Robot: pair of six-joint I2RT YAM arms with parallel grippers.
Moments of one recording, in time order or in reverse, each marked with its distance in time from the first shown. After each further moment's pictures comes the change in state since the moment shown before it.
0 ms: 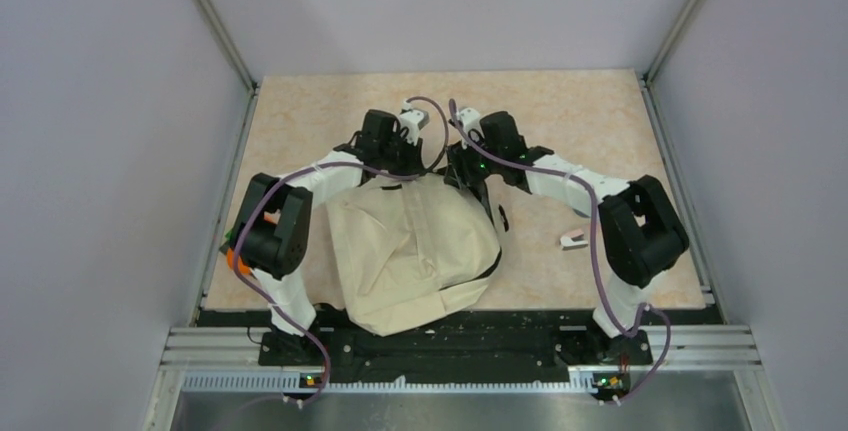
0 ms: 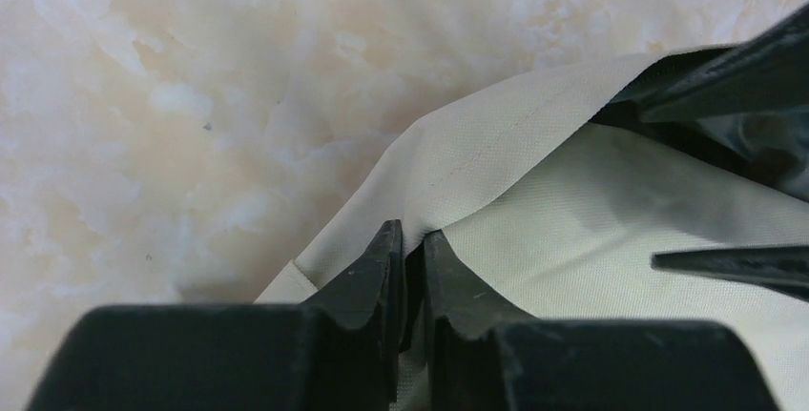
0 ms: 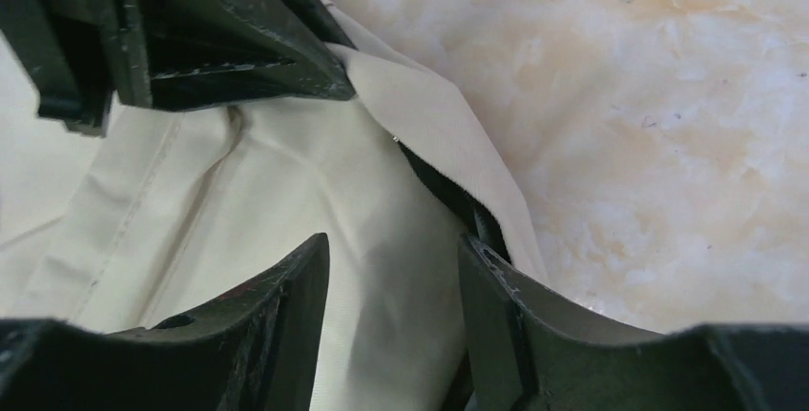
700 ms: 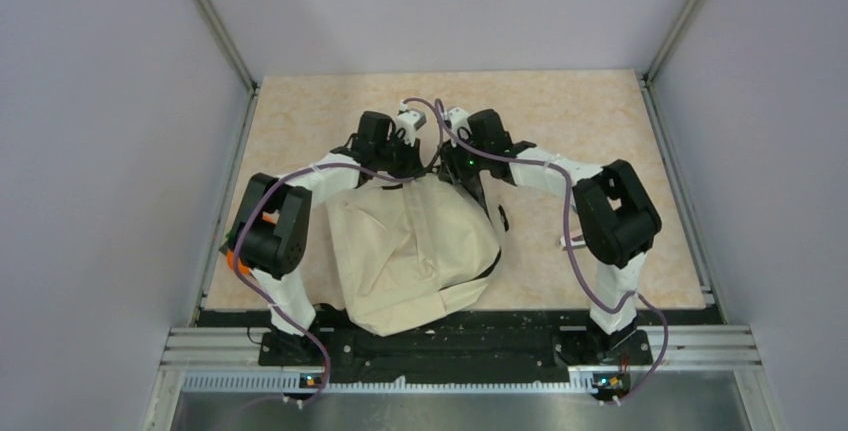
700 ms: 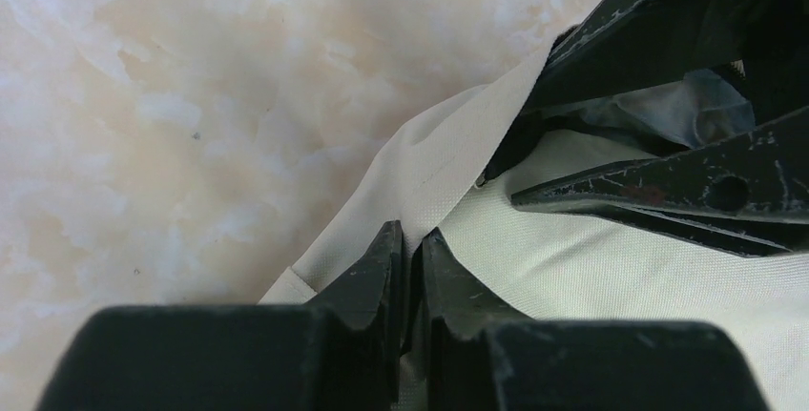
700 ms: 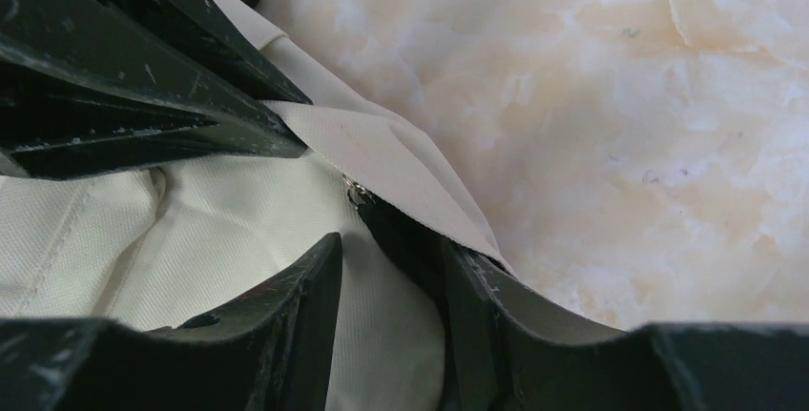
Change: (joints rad) left arm 0.018 -0.001 -0.042 0.069 0.069 -0.004; right arm 0.010 0.180 0.115 0.018 0.036 -0.044
